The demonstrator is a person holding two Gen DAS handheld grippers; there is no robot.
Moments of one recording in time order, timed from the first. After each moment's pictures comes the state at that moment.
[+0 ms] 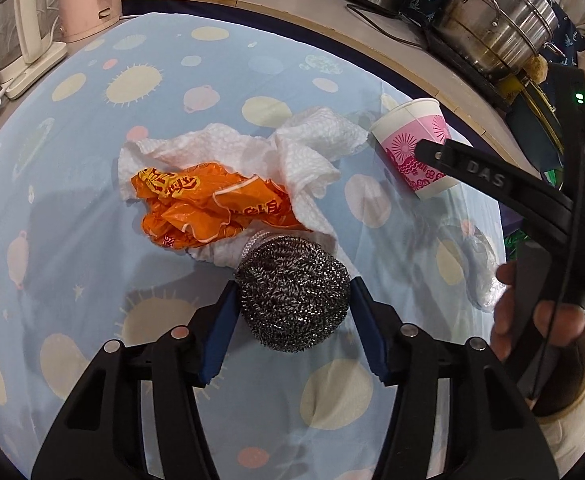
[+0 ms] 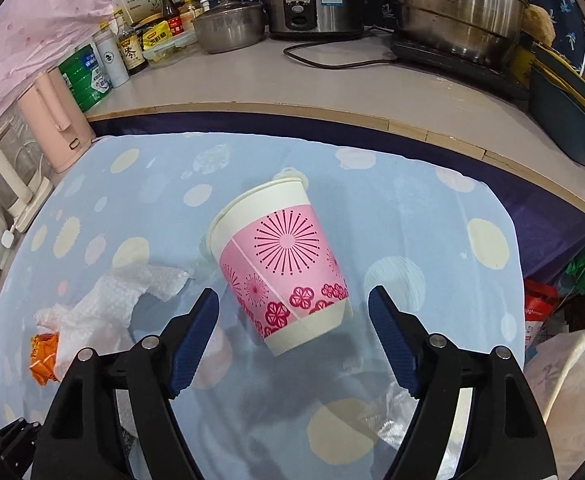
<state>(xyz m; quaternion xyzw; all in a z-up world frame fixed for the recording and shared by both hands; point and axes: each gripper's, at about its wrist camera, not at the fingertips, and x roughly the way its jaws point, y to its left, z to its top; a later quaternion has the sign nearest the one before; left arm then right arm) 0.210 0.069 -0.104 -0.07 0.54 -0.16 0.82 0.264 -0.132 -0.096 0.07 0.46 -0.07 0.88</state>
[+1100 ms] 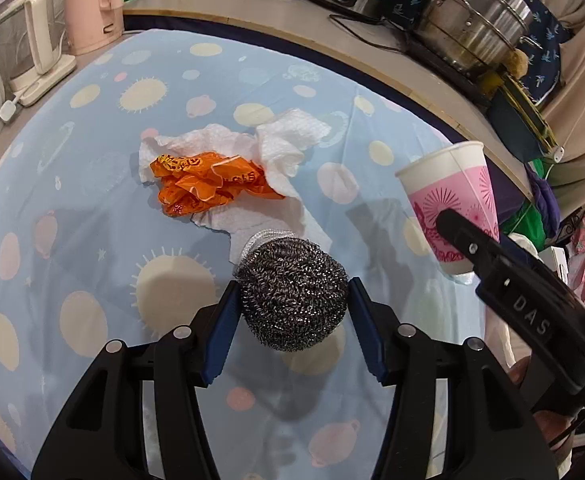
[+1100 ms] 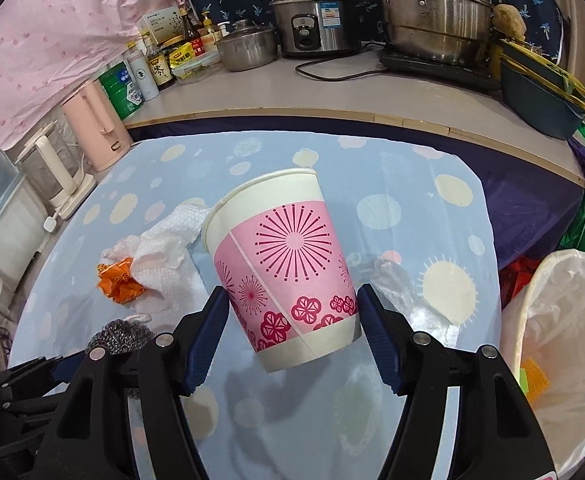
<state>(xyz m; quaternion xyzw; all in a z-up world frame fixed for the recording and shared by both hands) 0.161 0.069 -0.068 -0.05 0.52 -0.17 0.83 0.135 -0.116 -0.055 0.11 0.42 -0.05 0.90</state>
